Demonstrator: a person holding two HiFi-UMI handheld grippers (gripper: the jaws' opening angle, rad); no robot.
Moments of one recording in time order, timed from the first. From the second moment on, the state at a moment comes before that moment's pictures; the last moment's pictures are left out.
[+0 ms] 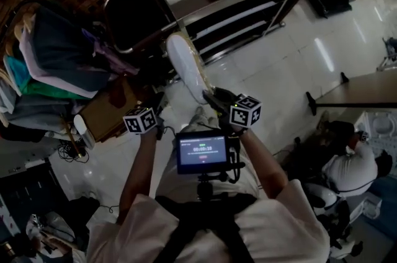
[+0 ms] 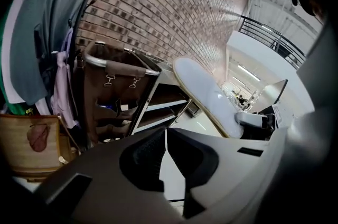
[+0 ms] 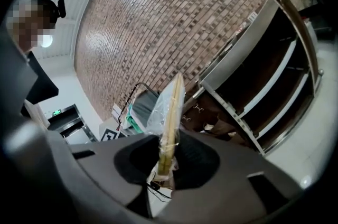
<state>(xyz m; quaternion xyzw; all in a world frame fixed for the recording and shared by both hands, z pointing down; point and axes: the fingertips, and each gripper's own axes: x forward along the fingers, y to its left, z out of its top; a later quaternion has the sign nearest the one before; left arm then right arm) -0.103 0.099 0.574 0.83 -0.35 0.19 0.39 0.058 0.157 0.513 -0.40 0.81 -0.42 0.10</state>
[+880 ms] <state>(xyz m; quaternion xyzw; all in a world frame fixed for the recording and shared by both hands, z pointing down) -0.028 0.043 0.628 0.85 -0.27 0.22 0.40 0.103 0.113 0.592 -0.44 0.74 -0.50 0.07</state>
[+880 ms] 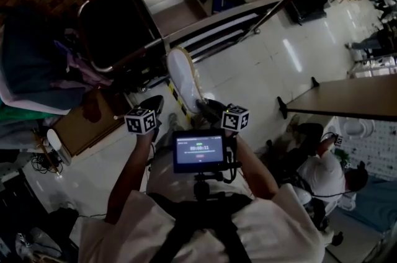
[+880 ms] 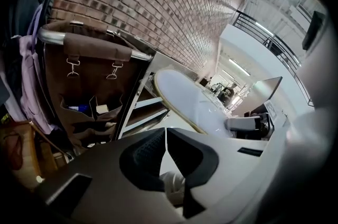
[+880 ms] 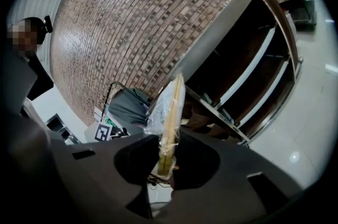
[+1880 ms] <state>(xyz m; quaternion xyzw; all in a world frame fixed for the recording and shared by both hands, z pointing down) 0.112 -0.018 0.627 0.79 -0.42 0.21 0.40 0.246 0.015 0.681 -0.28 0.76 -0.59 -0.02</state>
